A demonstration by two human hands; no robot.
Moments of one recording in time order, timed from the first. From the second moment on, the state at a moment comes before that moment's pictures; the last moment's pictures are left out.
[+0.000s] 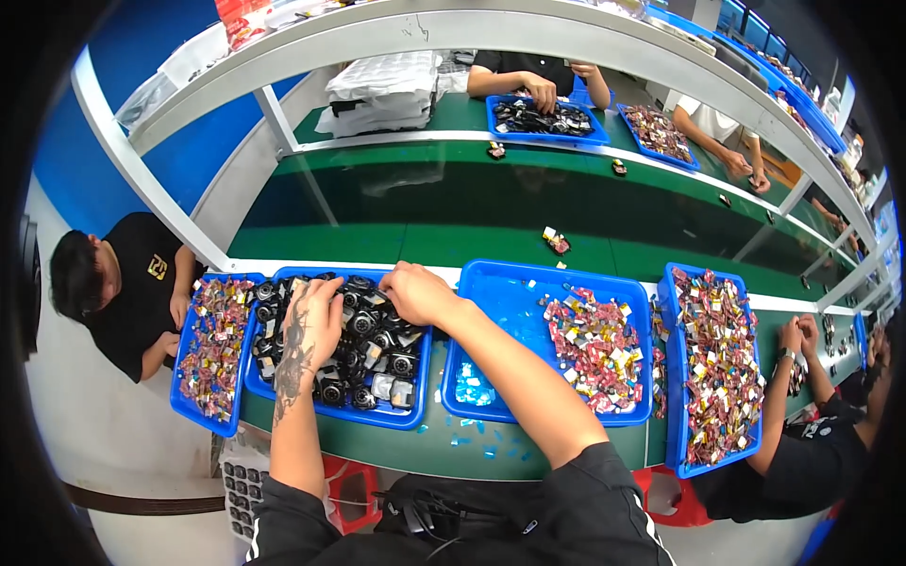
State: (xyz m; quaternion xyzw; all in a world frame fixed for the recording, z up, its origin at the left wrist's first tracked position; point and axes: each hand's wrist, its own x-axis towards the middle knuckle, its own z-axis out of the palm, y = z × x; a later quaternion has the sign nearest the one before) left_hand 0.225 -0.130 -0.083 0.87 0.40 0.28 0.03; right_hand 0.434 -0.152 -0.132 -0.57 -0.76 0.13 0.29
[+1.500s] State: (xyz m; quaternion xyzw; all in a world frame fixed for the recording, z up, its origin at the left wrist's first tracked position) left_hand 0.277 -0.111 -0.097 0.90 0.38 0.15 0.14; right_hand 0.549 -0.407 -0.089 -0.68 -0.40 0.11 0.60
